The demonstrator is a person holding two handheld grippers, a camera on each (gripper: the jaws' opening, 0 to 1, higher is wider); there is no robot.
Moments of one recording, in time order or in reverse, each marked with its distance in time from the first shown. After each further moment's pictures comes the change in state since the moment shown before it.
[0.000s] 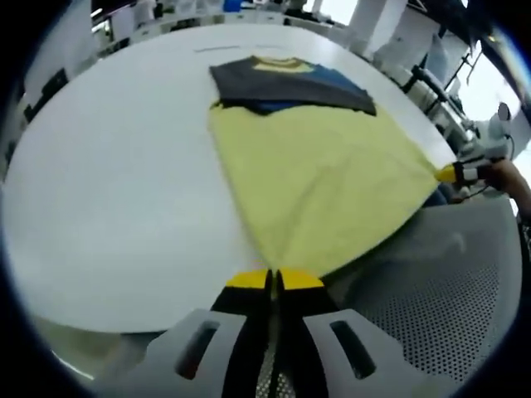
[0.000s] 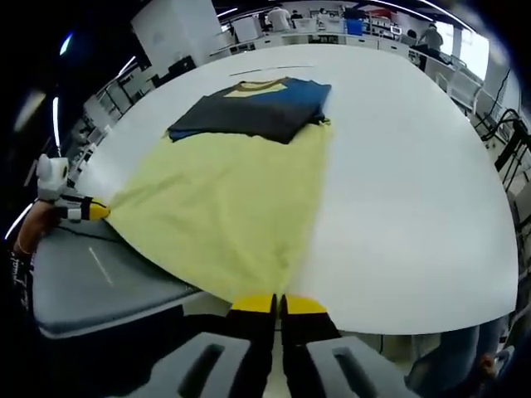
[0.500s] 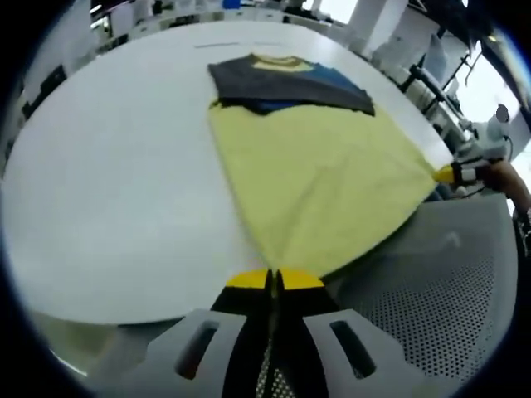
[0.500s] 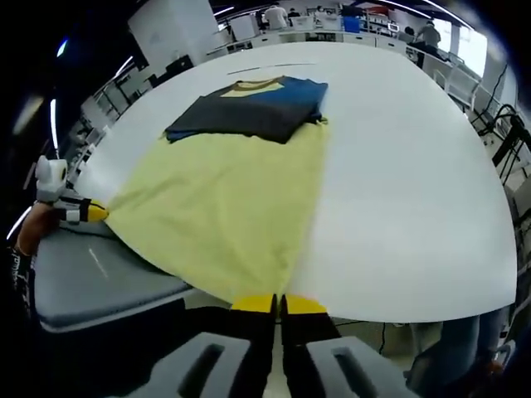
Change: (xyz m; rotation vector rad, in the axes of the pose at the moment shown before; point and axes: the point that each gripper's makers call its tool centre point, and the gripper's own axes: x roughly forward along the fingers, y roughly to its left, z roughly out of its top) left arm -0.006 -0.005 -0.006 -0.013 0.010 -0.015; right arm -0.006 0.002 -0.007 0.016 0.007 -0.008
